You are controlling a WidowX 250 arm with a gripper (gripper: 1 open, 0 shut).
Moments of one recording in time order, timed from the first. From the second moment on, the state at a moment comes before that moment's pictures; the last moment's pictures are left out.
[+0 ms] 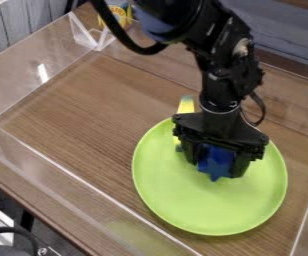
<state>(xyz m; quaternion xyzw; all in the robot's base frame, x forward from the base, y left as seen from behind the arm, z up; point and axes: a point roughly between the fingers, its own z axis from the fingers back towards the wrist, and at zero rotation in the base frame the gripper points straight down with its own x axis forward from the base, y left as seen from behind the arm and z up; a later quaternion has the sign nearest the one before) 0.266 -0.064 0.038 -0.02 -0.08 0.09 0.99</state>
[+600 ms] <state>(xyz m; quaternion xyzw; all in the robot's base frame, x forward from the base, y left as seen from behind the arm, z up) 0.259 -0.059 0.036 -0.02 -0.08 0.09 0.99</state>
